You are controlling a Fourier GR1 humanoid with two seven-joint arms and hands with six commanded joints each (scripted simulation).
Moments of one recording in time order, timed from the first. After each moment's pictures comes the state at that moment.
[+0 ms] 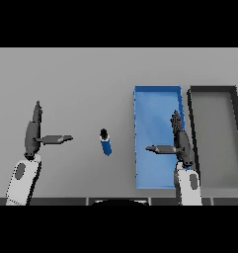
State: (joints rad) left arm -0.11 0.43 -0.16 -1.48 0.24 0.26 0.01; right arm 0.00 0.00 0.00 -1.57 0.00 0.00 0.00
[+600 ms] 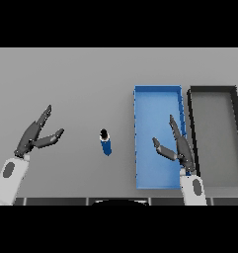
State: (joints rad) left arm -0.12 0.62 -0.23 -1.47 0.26 -0.09 -0.09; right arm 0.08 -0.11 0.10 -1.67 0.15 0.06 -0.06
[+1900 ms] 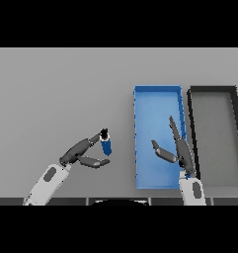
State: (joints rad) left arm -0.16 0.35 -0.53 -1.46 0.12 -0.22 -0.06; right arm 0.11 -0.11 0.12 -1.72 0.18 0.05 -0.04
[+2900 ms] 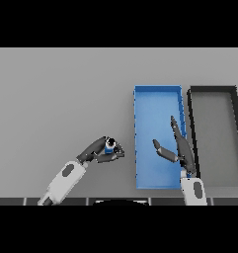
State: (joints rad) left arm -0.24 0.18 -0.56 -1.29 0.09 -0.19 -0.22; right arm 0.10 -0.12 0.11 -1.71 0.16 0.05 -0.04
